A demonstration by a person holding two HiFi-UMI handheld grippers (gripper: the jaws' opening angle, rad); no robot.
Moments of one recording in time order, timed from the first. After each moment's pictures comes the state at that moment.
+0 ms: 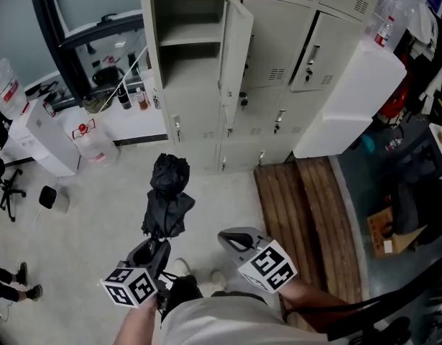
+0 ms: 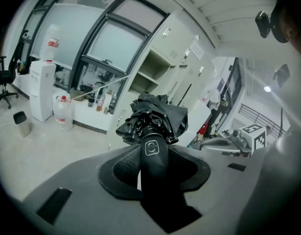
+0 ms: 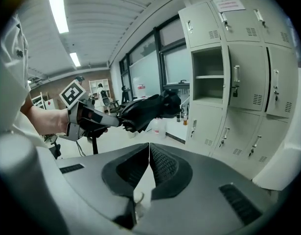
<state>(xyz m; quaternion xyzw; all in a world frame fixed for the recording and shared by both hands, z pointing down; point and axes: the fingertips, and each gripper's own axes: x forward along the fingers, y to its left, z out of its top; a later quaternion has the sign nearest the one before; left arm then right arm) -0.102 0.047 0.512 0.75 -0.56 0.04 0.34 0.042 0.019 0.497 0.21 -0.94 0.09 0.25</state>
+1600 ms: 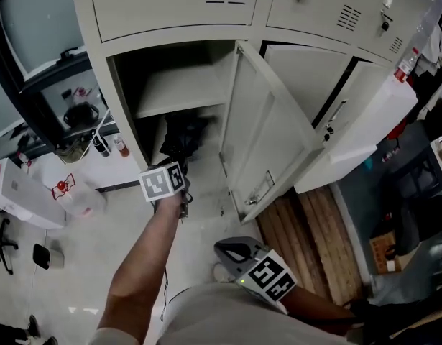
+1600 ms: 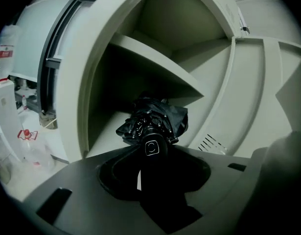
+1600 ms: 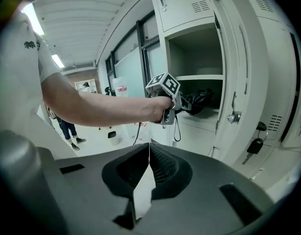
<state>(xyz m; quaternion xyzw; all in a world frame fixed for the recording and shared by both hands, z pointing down) -0.146 -0.559 0.487 0.76 -0.58 0.07 0.30 -0.051 -0.291 0.453 0.25 -0.92 0.11 0.26</state>
